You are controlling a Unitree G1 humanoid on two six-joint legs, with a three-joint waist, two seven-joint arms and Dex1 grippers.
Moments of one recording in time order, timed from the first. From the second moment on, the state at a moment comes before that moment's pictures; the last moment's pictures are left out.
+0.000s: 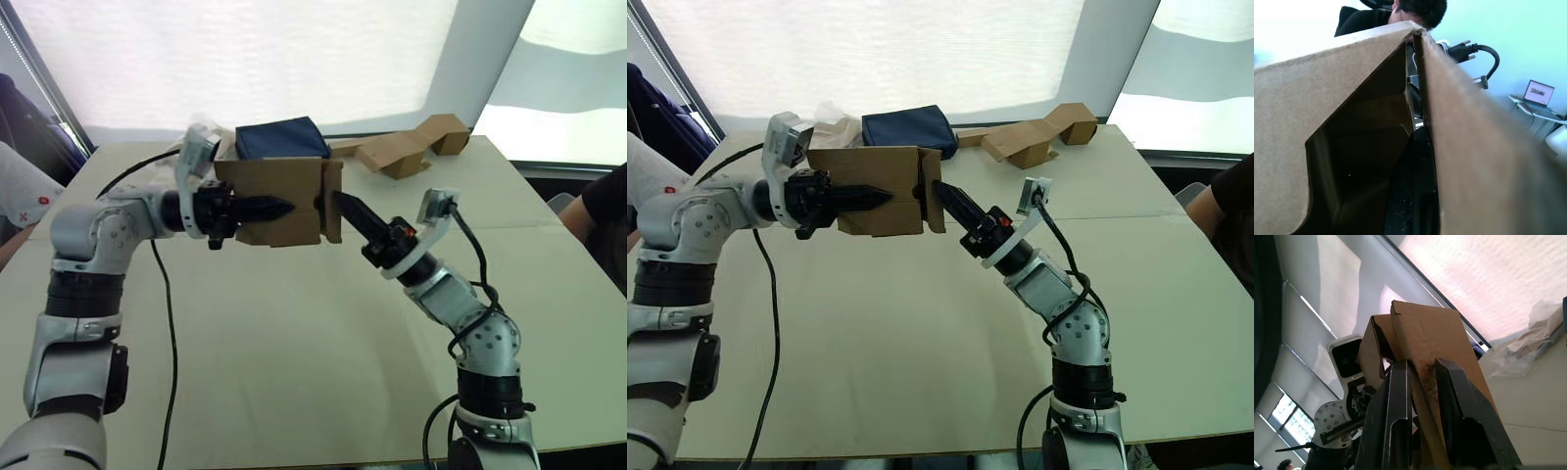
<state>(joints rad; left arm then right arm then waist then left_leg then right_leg) -0.89 0.66 0.05 0.12 -0.77 0.91 -1.27 -0.45 -0.13 -0.16 -0.26 1.24 0.72 0.35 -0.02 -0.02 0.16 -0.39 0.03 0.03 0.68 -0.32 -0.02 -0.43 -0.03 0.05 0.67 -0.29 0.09</state>
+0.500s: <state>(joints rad) -0.89 0.64 0.05 0.12 -0.77 0.89 -1.25 -0.43 -0.03 -0.12 -0.27 1.26 0.71 0.31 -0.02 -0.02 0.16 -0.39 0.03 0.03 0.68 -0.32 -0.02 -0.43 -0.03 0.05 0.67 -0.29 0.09</state>
